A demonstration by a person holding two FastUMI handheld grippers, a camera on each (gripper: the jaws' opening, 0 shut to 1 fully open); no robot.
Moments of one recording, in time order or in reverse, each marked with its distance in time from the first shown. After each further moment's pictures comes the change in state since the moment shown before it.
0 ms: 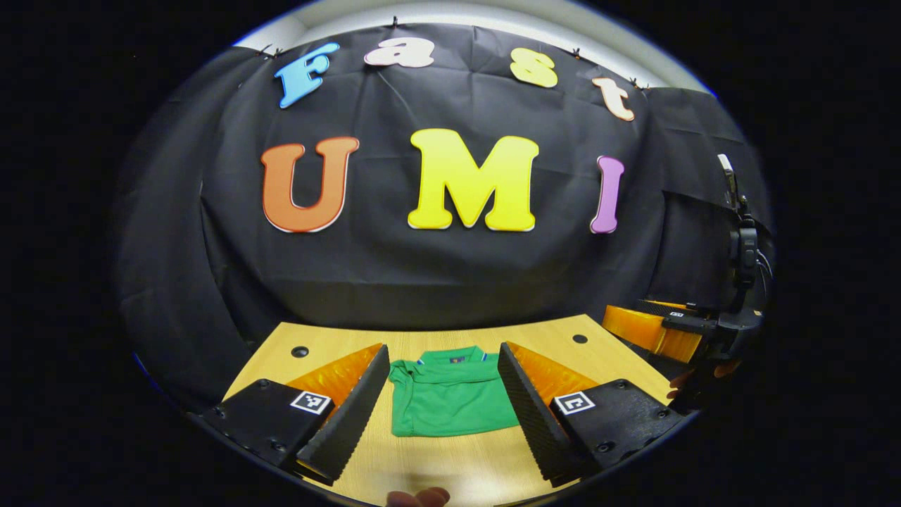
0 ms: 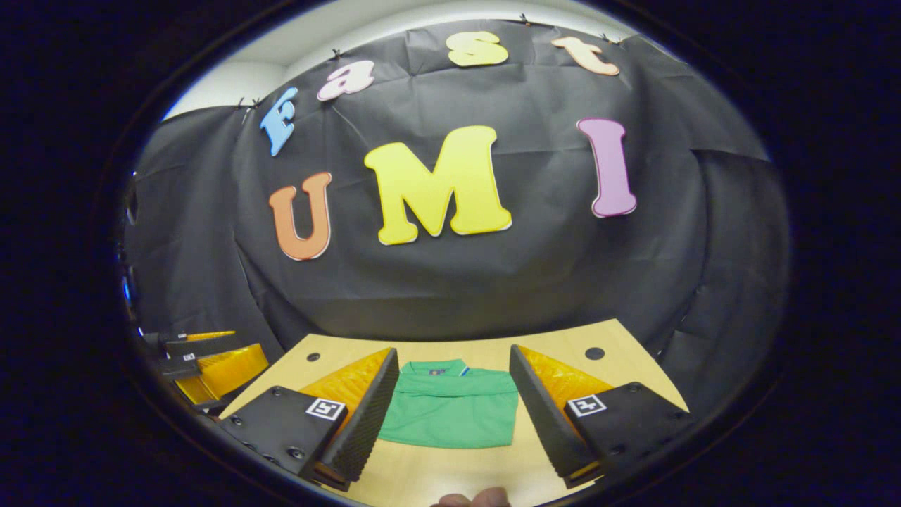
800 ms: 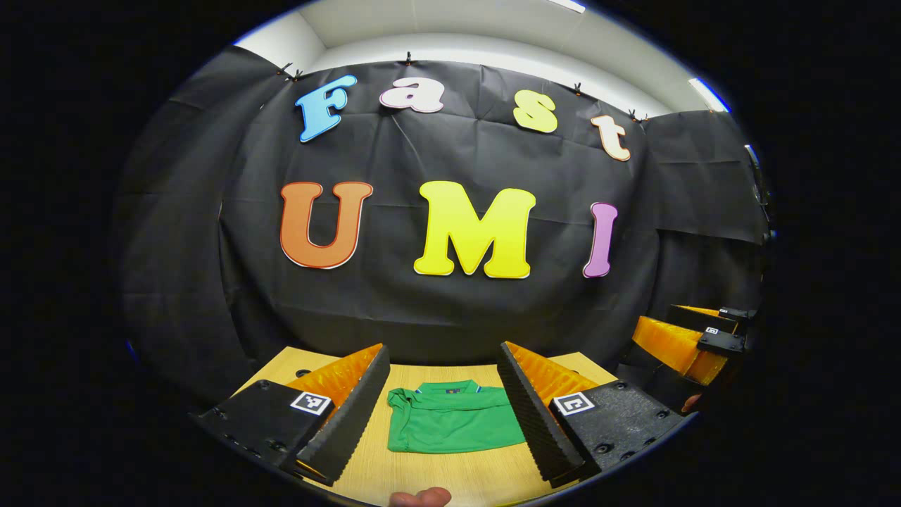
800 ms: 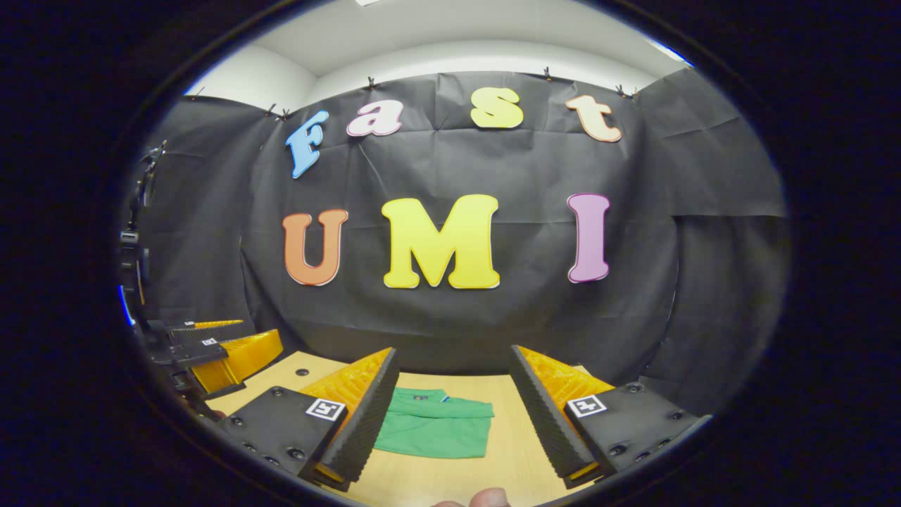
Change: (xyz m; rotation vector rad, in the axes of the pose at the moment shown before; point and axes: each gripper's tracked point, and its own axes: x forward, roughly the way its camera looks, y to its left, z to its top) left arm -0.033 0.006 0.037 -0.028 -0.151 0.036; right arm -0.075 0.011 0.033 -0.121 -0.194 -0.068
